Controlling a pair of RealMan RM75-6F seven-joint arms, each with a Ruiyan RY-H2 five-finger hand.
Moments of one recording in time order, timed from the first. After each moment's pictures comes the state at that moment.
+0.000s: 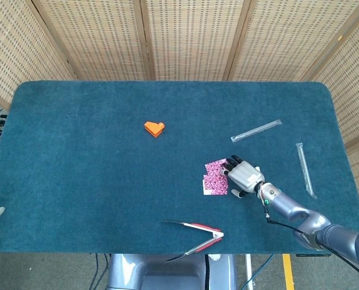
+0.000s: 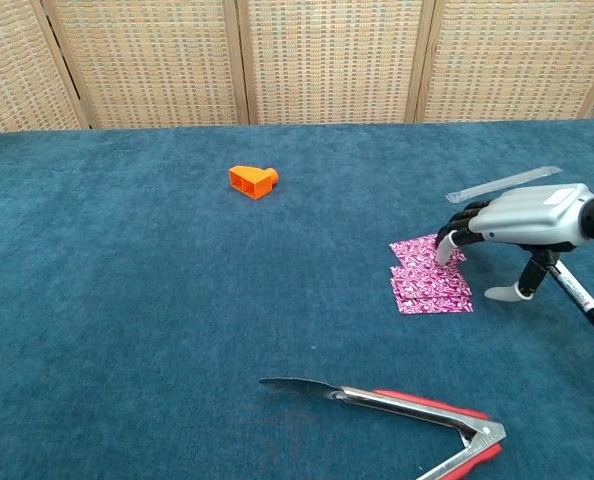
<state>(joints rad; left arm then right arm) -0.06 -0.98 -0.06 -1.68 1.38 1.46 0.06 0.86 -1.43 -0.06 -1.14 -1.55 0.66 0.05</state>
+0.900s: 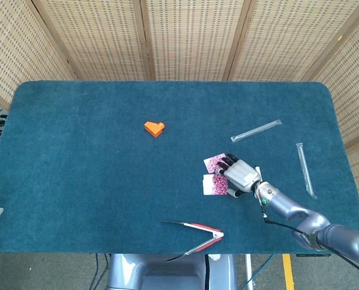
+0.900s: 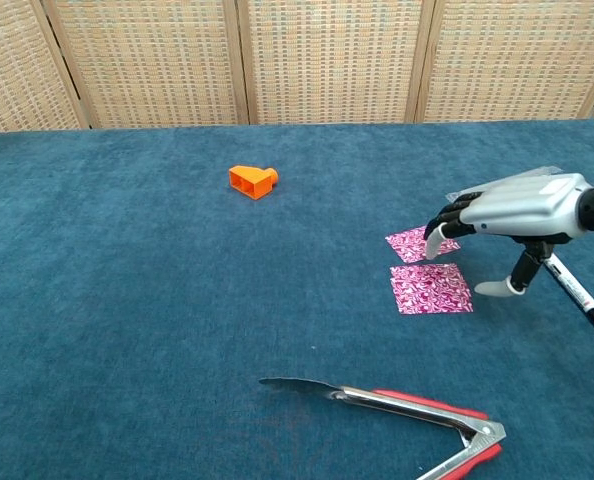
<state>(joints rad) -0.06 -0.99 -0.06 -1.66 1.38 1.46 0.04 0.86 -1.38 -0.04 -1.26 -1.53 0.68 0.02</state>
